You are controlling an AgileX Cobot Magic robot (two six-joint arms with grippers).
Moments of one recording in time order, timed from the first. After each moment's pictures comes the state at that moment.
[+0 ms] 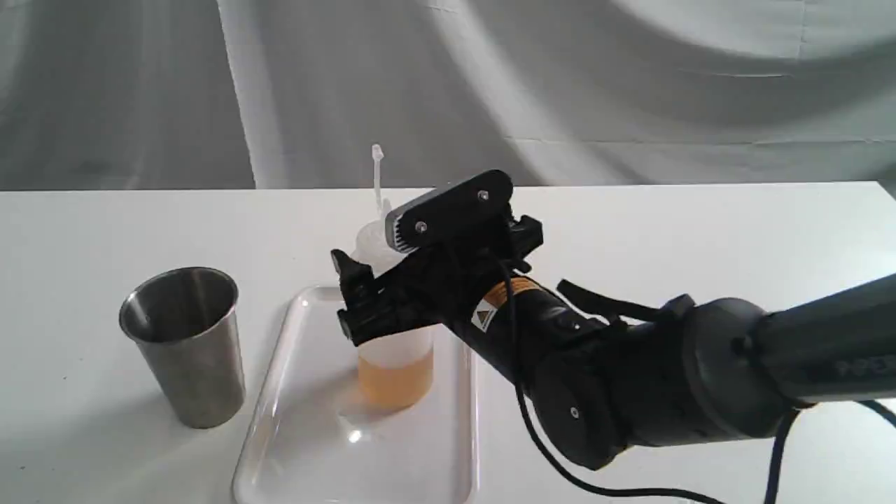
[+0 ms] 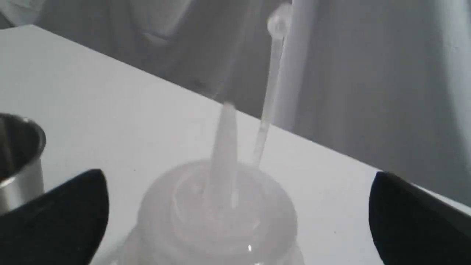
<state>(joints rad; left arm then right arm) -0.40 0.01 0.00 0.26 0.06 -0.06 0.57 1.97 -1.00 0.21 -0.74 -0.24</state>
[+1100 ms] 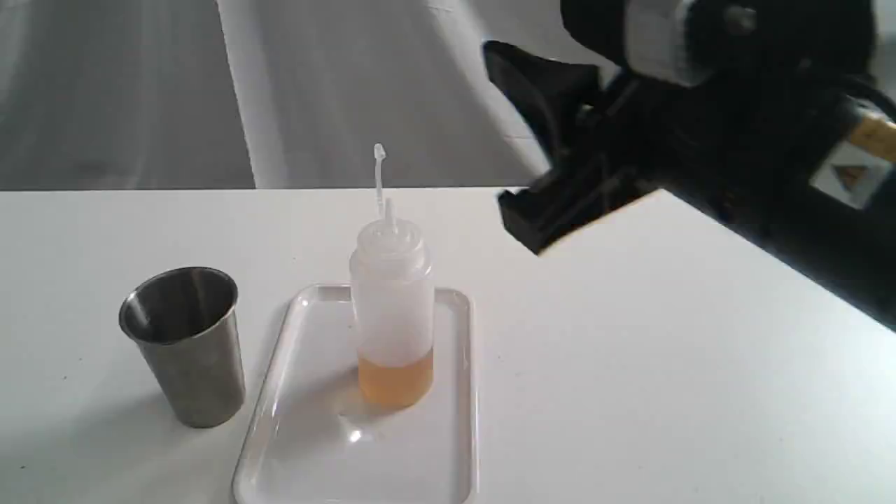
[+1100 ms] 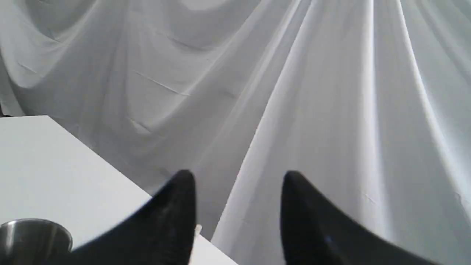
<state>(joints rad) -0.40 0.01 0.00 0.26 0.06 -0.06 0.57 1.17 -0.74 0.23 -0.42 -0.56</state>
